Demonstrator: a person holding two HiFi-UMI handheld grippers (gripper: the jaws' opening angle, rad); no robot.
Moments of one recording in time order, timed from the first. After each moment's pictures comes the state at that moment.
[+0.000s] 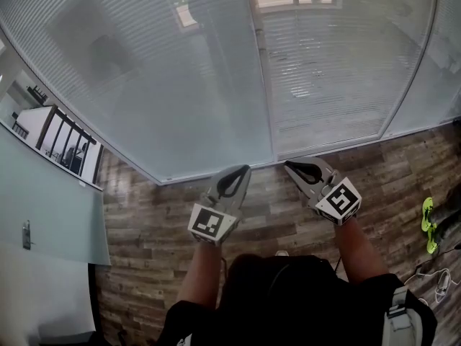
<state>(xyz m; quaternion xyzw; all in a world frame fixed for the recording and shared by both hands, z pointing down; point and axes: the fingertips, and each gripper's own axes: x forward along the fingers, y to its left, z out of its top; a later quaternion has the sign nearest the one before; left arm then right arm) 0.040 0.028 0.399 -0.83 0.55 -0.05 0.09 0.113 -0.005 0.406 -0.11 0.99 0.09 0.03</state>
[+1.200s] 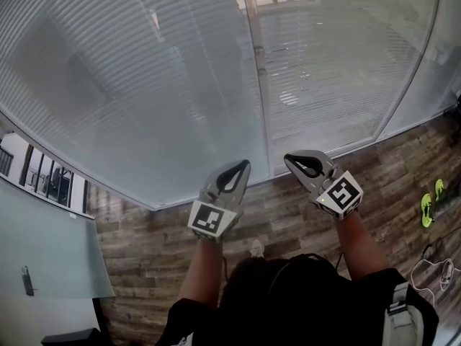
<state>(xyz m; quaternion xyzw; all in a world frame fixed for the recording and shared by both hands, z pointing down) -0.031 -0.107 0.387 -0.86 0.51 -0.03 0.10 0.046 -0.134 0.393 -0.17 0.98 0.11 0.01</state>
